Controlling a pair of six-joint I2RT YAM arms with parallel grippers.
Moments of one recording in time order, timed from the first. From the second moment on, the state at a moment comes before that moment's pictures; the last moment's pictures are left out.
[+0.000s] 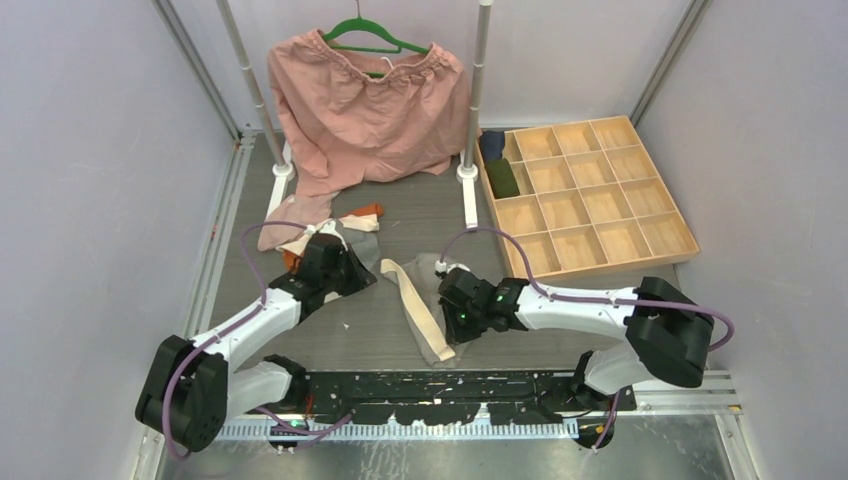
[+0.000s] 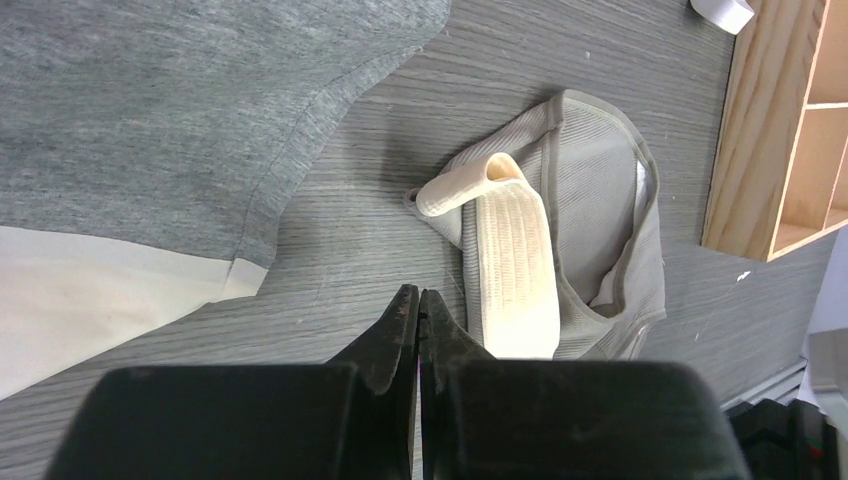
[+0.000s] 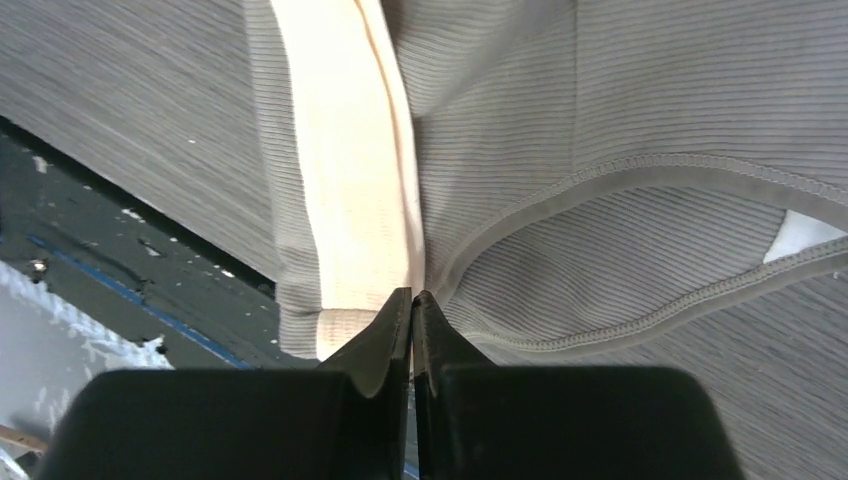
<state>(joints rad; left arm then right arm) -0.42 1.11 0.49 -0.11 0.09 -0.76 1.06 1.41 0.75 -0.39 -0.04 0.72</state>
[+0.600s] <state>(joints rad) -0.42 1.11 0.48 -0.10 0.10 -0.75 1.11 1.48 0.76 -0.41 -0.06 0.72</state>
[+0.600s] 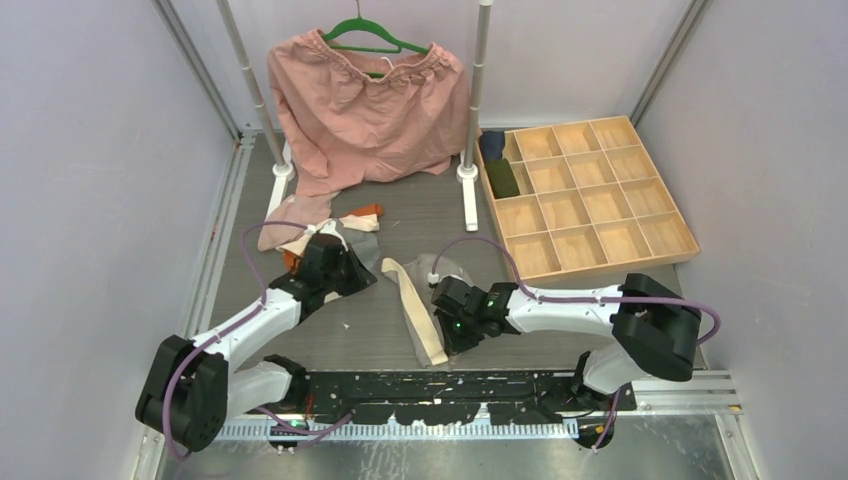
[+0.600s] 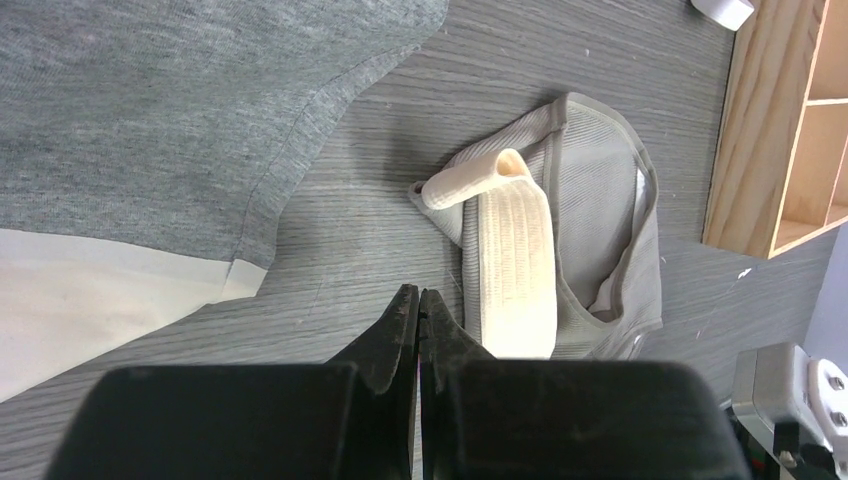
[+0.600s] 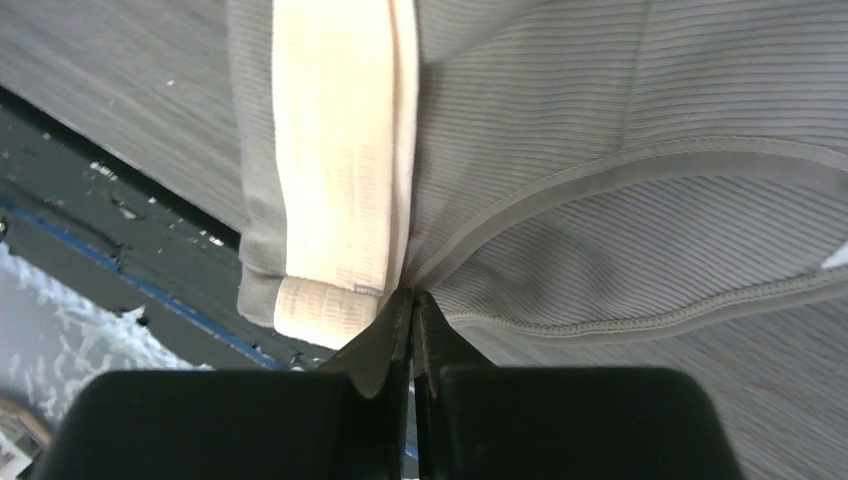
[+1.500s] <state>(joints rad) -0.42 0.73 0.43 -0.36 -0.13 -0.77 1.15 1.74 0.98 -0.13 -0.30 0.79</state>
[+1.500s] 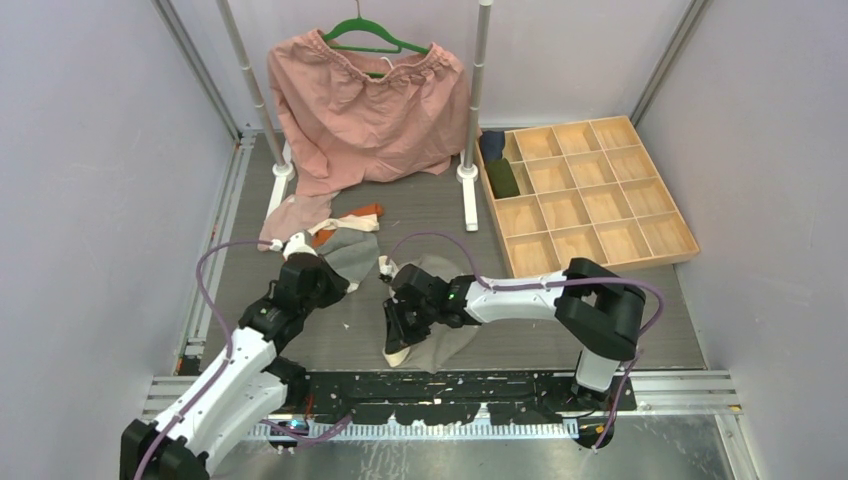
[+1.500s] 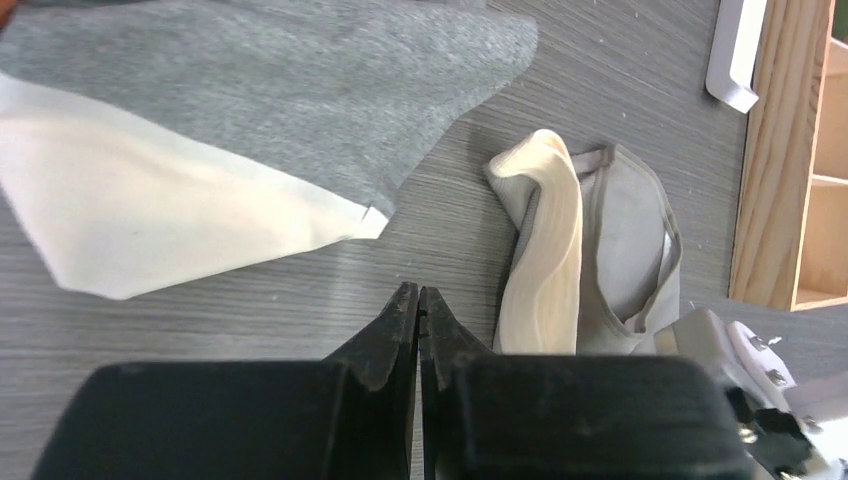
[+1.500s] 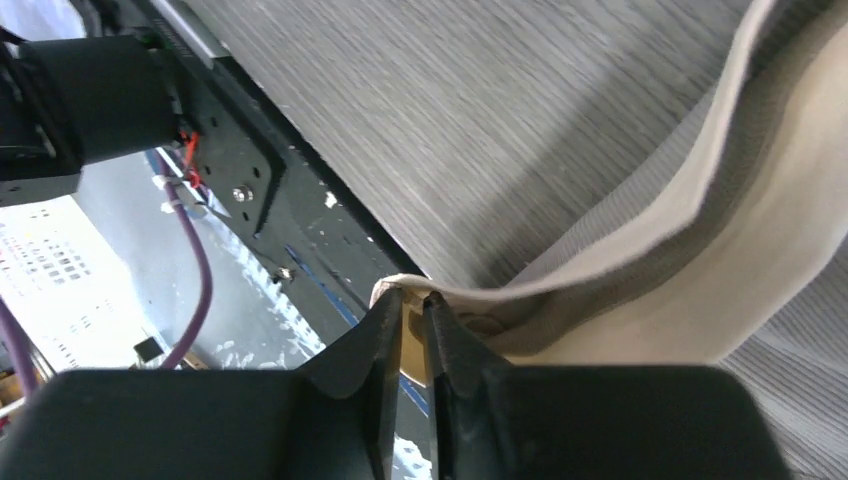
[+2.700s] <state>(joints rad) -0.63 0.60 0.39 -0.40 -0.01 -0.76 0.87 1.86 1.25 -0.31 -0.10 0.43</state>
